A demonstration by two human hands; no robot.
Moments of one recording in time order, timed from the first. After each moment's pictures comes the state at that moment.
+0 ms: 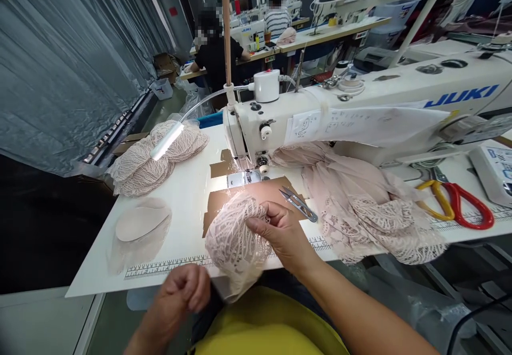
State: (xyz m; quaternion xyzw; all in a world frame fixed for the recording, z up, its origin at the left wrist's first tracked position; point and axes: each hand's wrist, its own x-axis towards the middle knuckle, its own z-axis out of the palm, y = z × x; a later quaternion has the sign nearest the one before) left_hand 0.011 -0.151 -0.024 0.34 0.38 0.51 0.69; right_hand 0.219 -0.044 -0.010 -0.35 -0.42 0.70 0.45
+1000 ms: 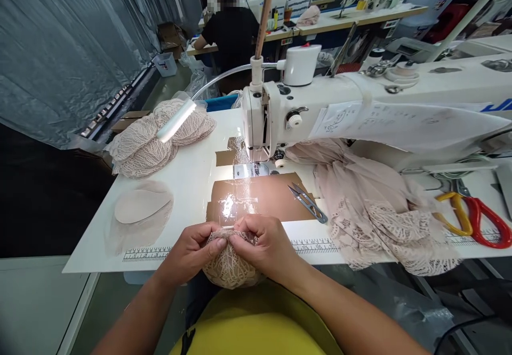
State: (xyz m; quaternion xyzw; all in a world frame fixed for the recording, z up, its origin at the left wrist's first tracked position) left_hand 0.012 -0.101 -0.004 0.54 0.49 0.37 0.57; right_hand 0.195 -0.052 -0.002 -0.37 -0.70 0.51 0.33
